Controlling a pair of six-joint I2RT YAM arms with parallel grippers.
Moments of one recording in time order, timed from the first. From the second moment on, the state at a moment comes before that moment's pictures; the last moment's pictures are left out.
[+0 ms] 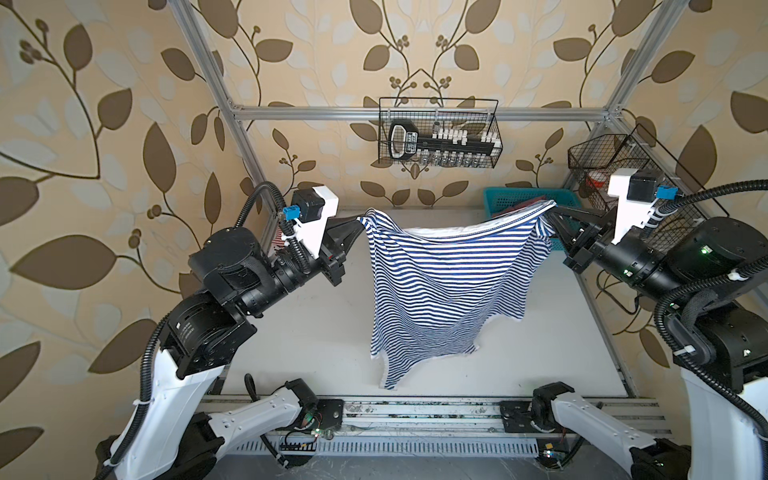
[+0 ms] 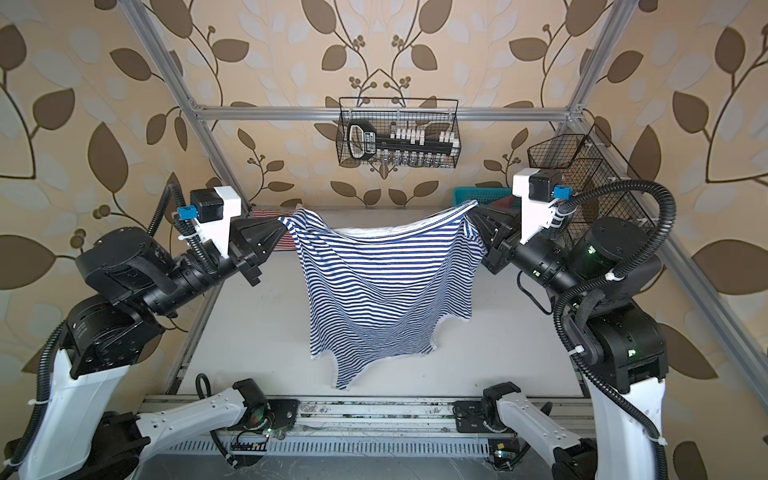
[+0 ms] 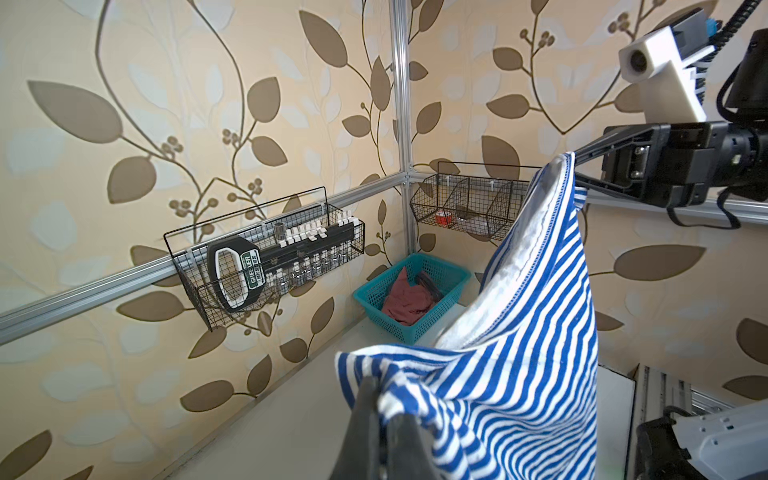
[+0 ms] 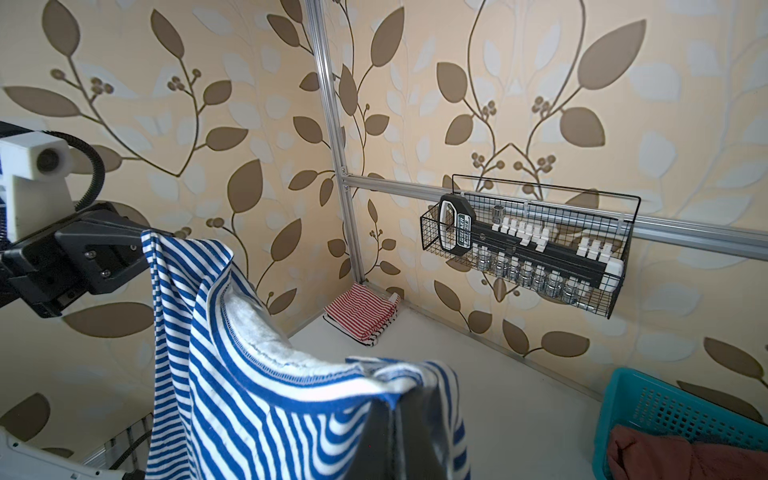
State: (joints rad) left arm -0.70 0.94 1.65 -0.67 0.11 0.08; right arm 0.23 0.97 1.77 -0.76 -0.42 0.11
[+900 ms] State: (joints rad) left arm -0.39 1.62 1.28 -0.27 -0.05 -0.02; right arm 0.22 1.89 1.70 -0.68 -0.36 0.13
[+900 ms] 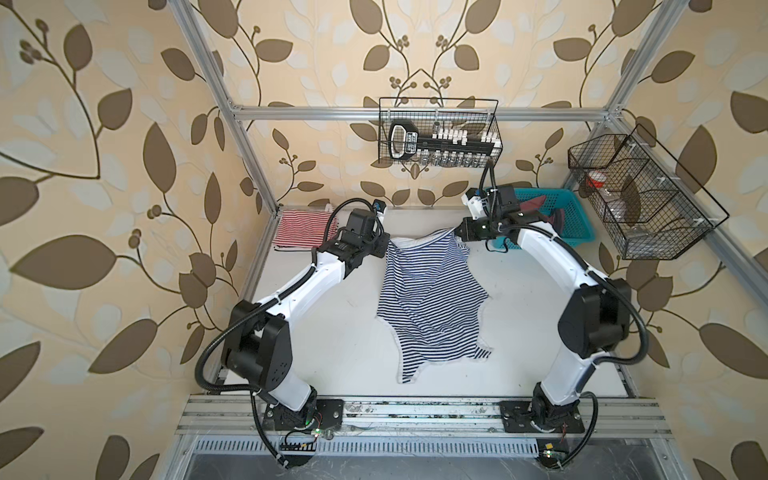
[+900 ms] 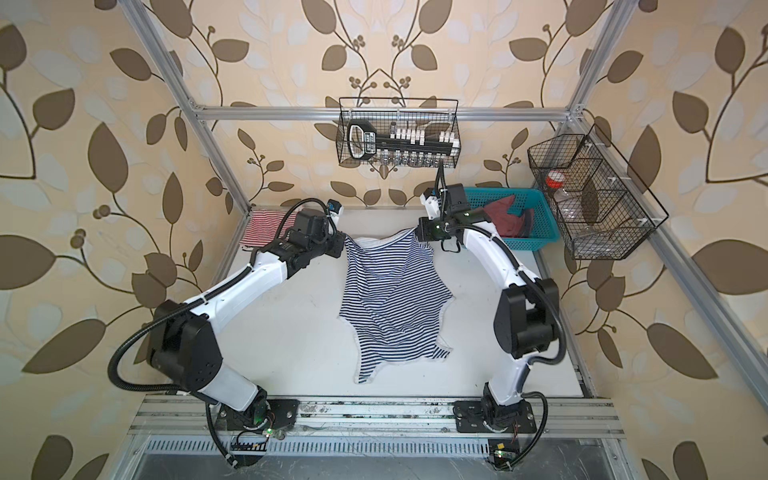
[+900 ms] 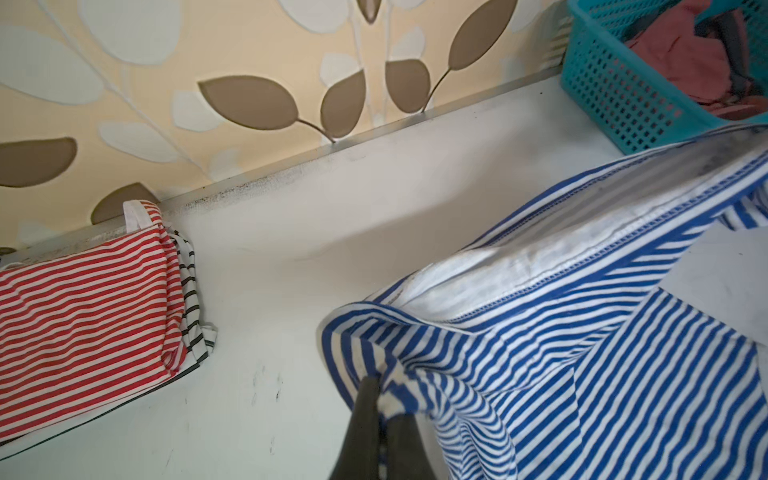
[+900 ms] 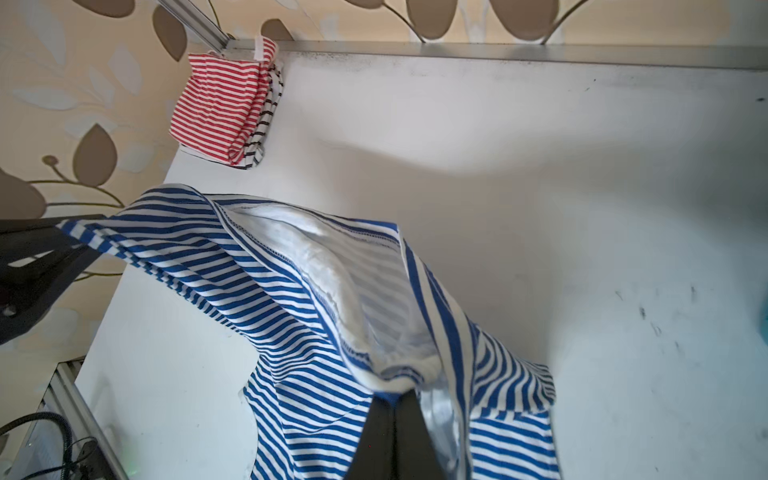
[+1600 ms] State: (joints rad) left arm -0.29 1.93 1.47 -0.11 -0.12 -0.17; right arm 0.18 2.23 2.04 -0.64 -0.37 0.25
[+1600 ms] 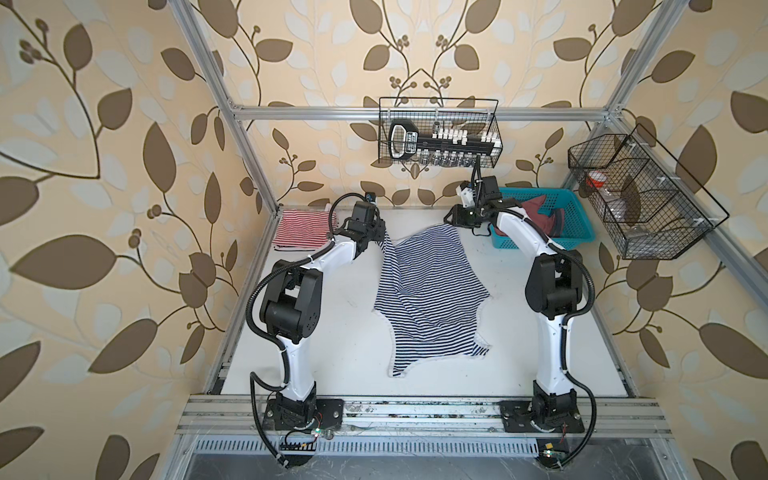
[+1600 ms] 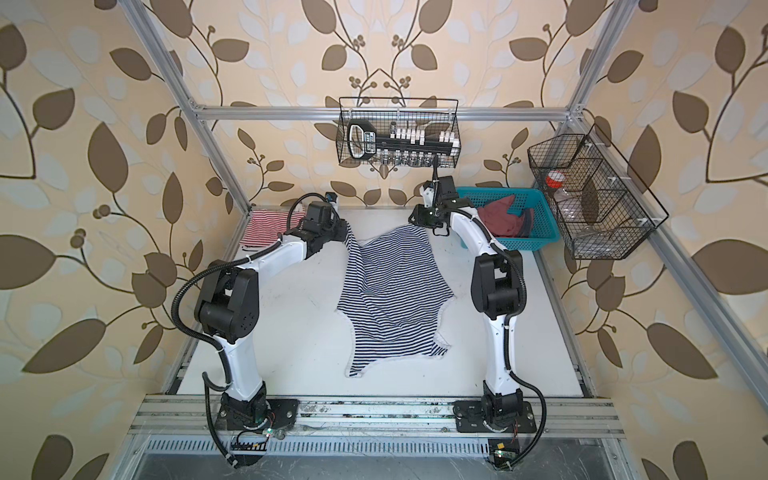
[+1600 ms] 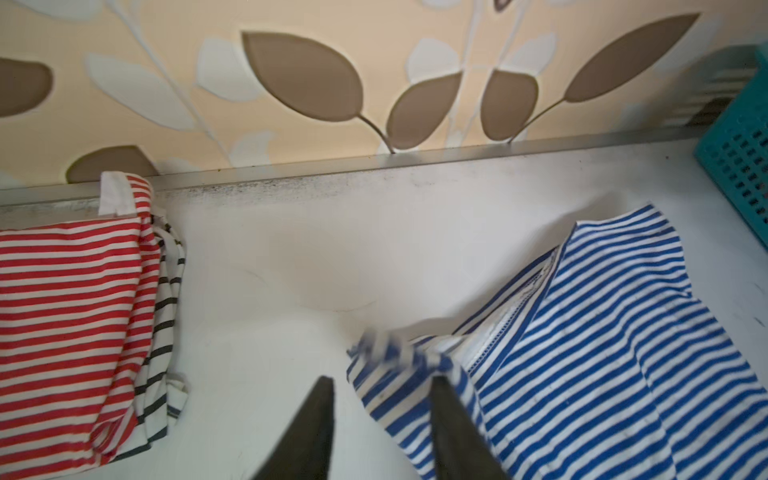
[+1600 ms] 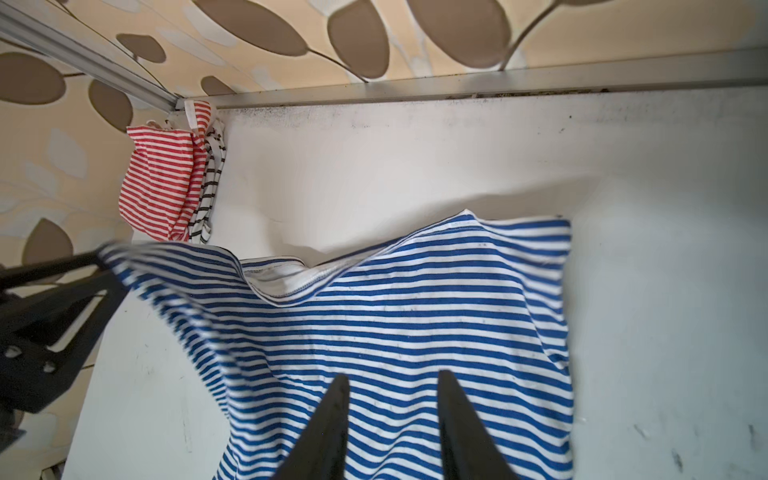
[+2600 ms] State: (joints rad) left arm -0.55 1.71 1.10 -0.52 -0.12 -0.72; right arm 0.25 2.00 1.33 -0.59 -0.24 0.11
